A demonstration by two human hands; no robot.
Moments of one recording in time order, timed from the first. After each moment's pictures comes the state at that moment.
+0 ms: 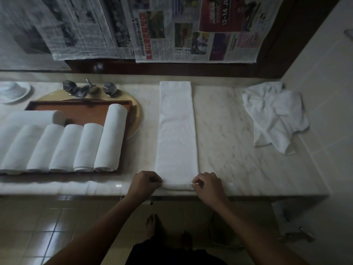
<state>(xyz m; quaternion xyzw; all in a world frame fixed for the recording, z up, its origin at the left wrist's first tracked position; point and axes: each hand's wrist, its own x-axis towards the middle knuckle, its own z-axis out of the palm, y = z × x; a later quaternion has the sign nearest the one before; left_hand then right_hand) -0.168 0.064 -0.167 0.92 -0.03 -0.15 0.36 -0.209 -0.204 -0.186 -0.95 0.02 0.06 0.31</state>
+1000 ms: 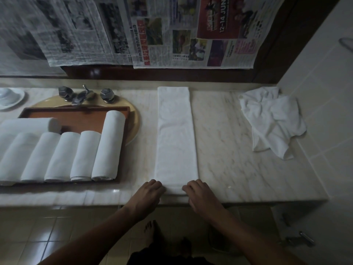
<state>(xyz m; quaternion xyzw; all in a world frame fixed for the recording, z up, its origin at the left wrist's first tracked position) -0.165 0.074 -0.193 0.92 -0.37 -0.05 0.15 -0.206 -0.185 -0.193 -0.97 -0.22 0.03 0.13</state>
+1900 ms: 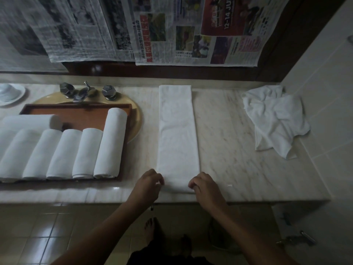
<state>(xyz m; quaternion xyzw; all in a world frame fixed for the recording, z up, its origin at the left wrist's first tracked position) -0.156 0.067 -0.176 0.94 -0.16 -0.07 0.30 -0.196 -0.187 -0.191 -0.95 -0.05 0.04 0.30</state>
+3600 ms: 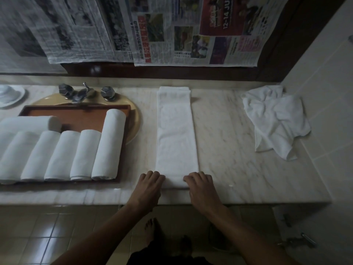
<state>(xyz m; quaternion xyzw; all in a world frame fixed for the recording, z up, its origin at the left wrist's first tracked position) -0.158 0.062 -0.187 0.96 -0.27 -0.01 0.11 -0.192 -0.177 -0.181 -0.98 -0.13 0.02 0.14</state>
